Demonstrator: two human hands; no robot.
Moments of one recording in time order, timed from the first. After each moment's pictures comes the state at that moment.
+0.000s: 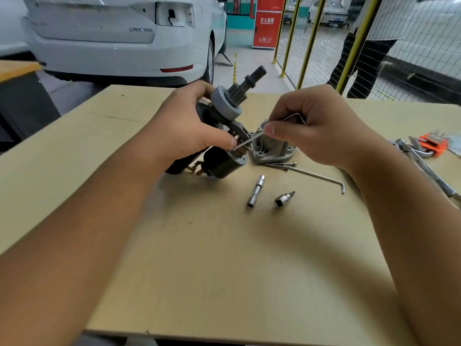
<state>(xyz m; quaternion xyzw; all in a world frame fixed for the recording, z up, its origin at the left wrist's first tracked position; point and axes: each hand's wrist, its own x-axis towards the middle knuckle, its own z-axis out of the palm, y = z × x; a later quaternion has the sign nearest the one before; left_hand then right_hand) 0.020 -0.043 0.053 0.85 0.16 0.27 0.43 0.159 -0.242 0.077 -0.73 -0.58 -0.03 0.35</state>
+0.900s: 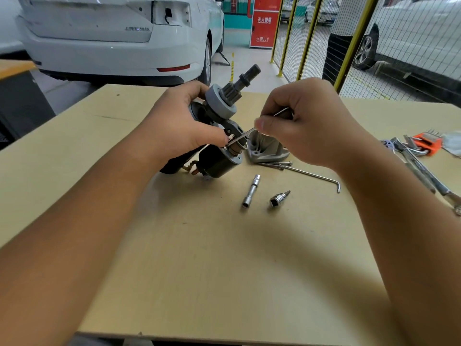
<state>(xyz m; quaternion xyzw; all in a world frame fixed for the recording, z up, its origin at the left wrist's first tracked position) 0.017 -0.046 0.055 0.85 0.16 0.26 0.43 0.140 -0.235 0.084 -0.77 -0.54 -0.11 0.32</state>
